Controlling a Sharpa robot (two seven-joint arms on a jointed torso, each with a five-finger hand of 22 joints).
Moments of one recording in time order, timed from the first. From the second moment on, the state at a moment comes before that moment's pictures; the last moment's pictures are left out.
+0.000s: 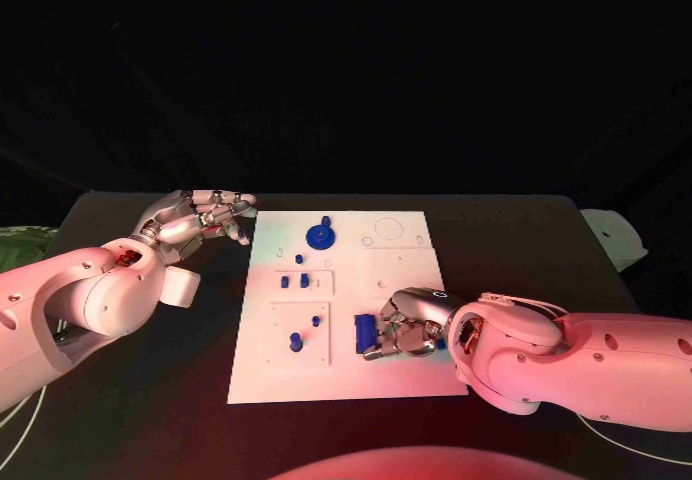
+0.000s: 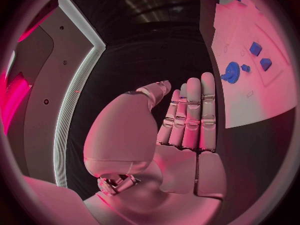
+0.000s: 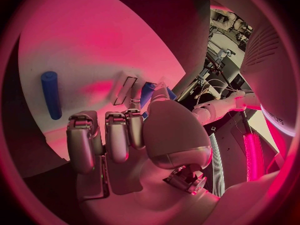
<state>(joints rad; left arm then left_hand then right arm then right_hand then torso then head) 1.21 -0.89 -0.04 1.51 -0.13 -0.15 0.30 1.35 -0.16 0.51 0.06 0.21 0.90 0.21 0.21 0.23 1.06 0.13 0.27 0.13 1.05 0.05 1.04 0.37 0.17 0.99 0.15 0.78 0.51 1.04 -1.06 -0.16 1.99 -1.46 -0.34 -0.50 1.25 0.07 -0.29 0.29 0.15 1.04 0.03 0.47 0.67 1.47 -0.03 1.42 1.31 1.47 -0.08 1.53 1.31 0.01 1.47 0.02 1.57 1.31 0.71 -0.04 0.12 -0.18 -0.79</state>
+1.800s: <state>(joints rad) 1.21 -0.89 -0.04 1.51 -0.13 -0.15 0.30 1.35 -0.16 0.51 0.06 0.21 0.90 0.21 0.21 0.23 1.06 0.13 0.27 0.13 1.05 0.05 1.04 0.37 0.17 0.99 0.15 0.78 0.51 1.06 -1.31 -0.17 1.99 -1.38 -0.41 -0.42 1.39 0.03 -0.35 0.29 0.19 1.01 0.07 0.36 0.60 1.46 0.00 1.33 1.50 1.46 -0.07 1.52 1.31 0.01 1.47 0.04 1.57 1.31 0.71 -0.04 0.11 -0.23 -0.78</state>
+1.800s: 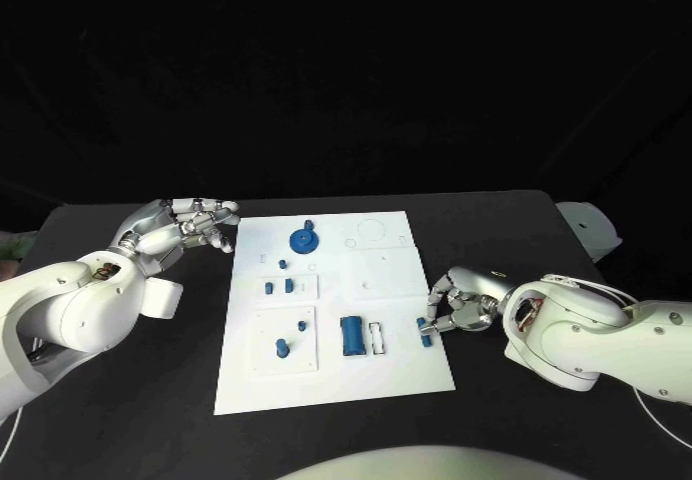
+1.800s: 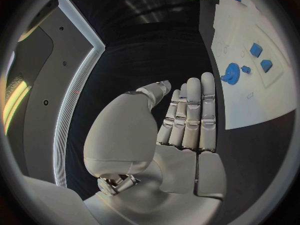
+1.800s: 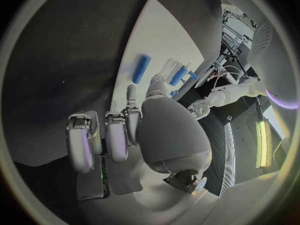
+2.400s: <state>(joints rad) 1.21 -0.89 -0.04 1.51 -0.13 -0.15 0.30 1.35 -0.16 0.51 0.06 0.21 0.90 0.21 0.21 0.23 1.06 0.13 0.27 0.13 1.05 0.05 1.04 0.37 0.17 0.99 0.15 0.78 0.51 1.02 -1.28 -0.17 1.98 -1.44 -0.39 -0.46 1.39 0.03 -0.35 0.29 0.22 1.02 0.06 0.35 0.59 1.46 0.00 1.33 1.50 1.46 -0.07 1.52 1.31 0.01 1.47 0.04 1.57 1.31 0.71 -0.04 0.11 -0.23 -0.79</state>
